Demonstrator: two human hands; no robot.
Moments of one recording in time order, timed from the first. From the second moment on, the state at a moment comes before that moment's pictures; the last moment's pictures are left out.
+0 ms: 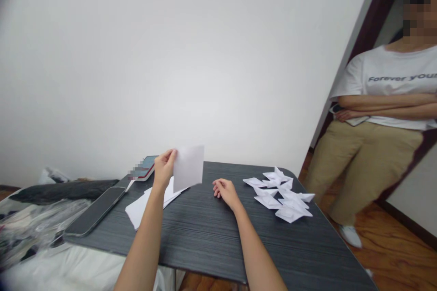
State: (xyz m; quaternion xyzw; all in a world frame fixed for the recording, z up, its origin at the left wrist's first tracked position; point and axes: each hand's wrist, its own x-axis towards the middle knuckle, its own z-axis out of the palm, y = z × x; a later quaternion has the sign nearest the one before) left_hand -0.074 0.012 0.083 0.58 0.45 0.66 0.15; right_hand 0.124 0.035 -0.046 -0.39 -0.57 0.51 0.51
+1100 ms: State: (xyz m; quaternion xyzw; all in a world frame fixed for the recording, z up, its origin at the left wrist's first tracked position) left_hand -0.054 0.039 0.005 0.74 0.58 0.32 0.12; right_hand 0.142 0.039 -0.038 -0.31 -0.38 0.62 0.61
